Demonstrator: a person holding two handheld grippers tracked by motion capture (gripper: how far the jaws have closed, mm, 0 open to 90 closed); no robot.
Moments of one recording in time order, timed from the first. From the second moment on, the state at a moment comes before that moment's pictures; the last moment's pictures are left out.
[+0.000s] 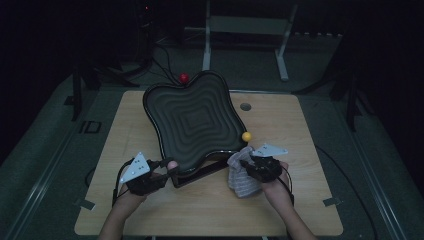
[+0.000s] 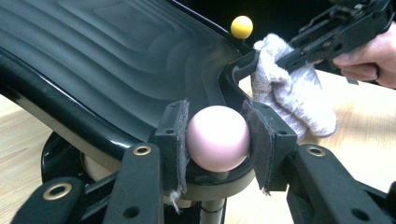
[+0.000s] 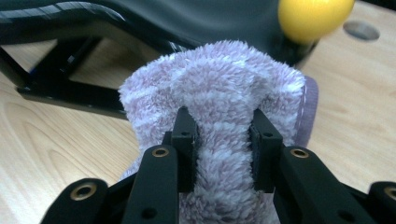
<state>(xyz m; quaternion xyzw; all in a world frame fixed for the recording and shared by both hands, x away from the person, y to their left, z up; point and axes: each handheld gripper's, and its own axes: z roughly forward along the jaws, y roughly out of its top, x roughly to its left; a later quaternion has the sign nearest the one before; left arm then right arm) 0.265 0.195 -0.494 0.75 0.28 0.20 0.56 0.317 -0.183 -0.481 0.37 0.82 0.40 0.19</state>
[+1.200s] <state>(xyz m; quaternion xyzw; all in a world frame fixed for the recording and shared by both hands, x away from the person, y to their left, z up) 0.265 0.194 -0.495 0.75 0.28 0.20 0.57 0.316 -0.150 -0.489 0.34 0.84 0.39 0.18</state>
